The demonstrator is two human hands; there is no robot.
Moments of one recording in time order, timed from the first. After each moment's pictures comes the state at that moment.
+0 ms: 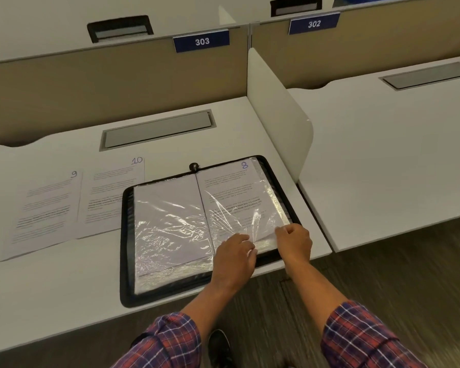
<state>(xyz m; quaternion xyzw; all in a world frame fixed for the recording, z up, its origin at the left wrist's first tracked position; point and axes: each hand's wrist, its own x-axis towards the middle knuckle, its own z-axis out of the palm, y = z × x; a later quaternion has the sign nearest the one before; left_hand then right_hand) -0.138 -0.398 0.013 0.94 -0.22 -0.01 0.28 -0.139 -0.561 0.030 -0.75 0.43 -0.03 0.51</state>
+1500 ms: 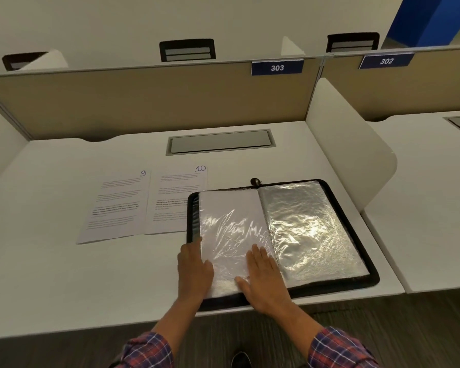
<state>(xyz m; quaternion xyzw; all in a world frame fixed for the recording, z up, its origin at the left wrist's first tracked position) -0.100 -0.160 0.013 0.93 0.09 0.01 0.36 -0.133 -0.357 -0.006 -0.98 -0.08 0.13 0.15</state>
